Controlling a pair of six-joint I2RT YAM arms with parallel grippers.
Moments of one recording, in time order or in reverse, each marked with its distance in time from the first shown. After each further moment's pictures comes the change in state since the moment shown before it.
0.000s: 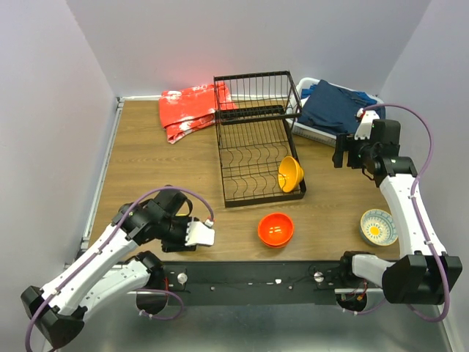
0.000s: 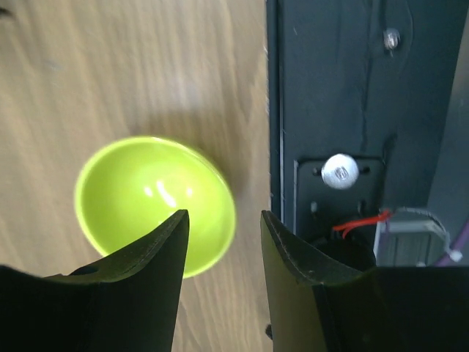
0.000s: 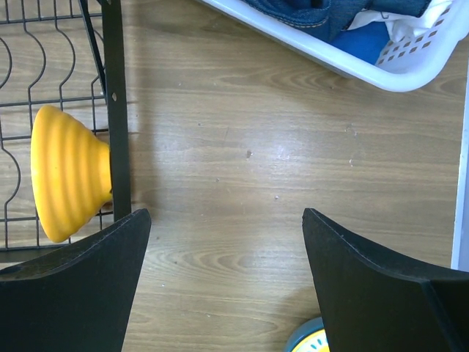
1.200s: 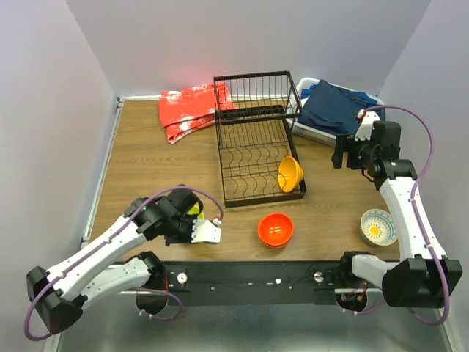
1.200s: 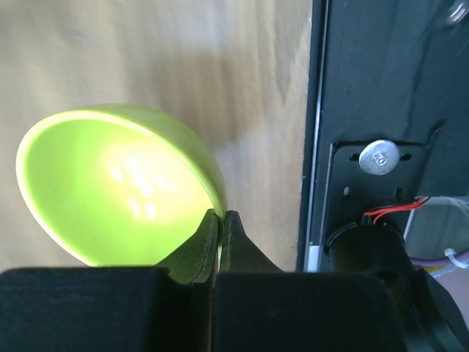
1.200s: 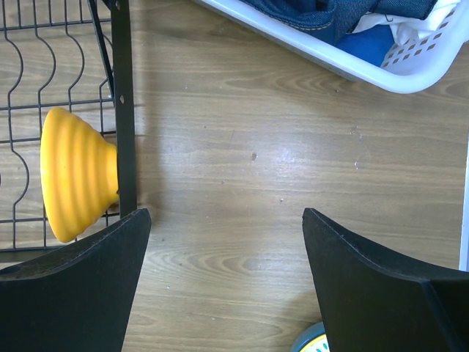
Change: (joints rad) left arm -0.105 0.108 -0.025 0.040 -0.198 -0.062; right arm 0.000 -0.022 -0.024 0.022 -0.015 0.012
